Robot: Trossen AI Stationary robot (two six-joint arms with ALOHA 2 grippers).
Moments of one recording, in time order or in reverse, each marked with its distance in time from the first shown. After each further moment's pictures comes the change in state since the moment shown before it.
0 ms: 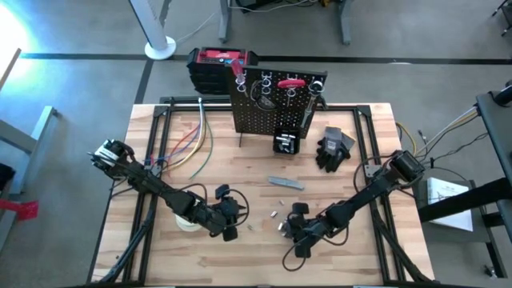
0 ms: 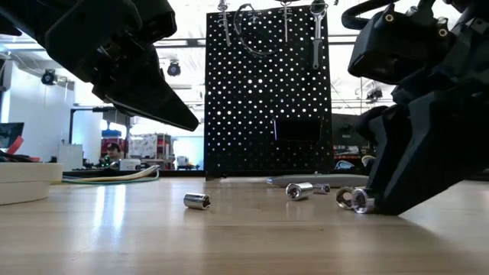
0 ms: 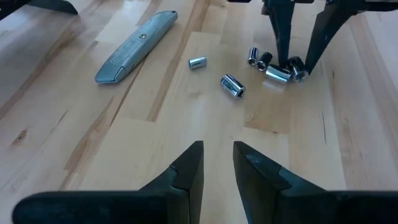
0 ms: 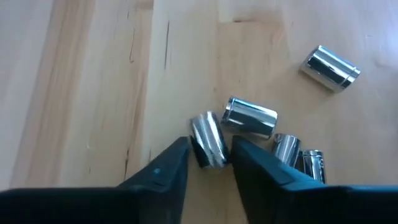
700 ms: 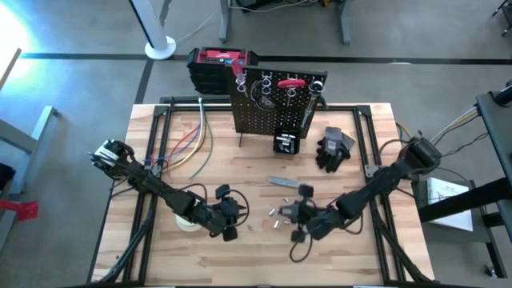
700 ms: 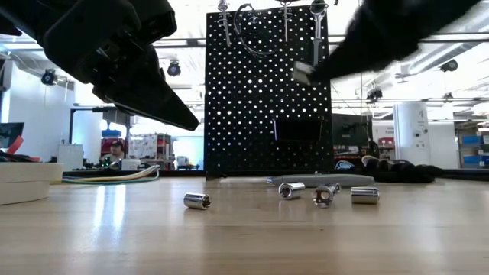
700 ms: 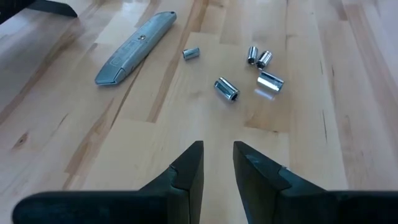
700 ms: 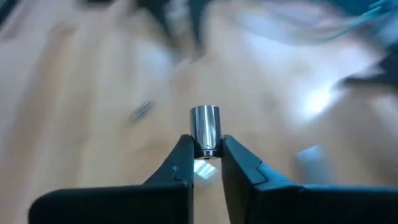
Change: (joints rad) left arm 0.000 0.000 0.000 0.000 0.000 0.019; right arm -0.012 -0.227 -0.003 -0.005 0.384 -0.158
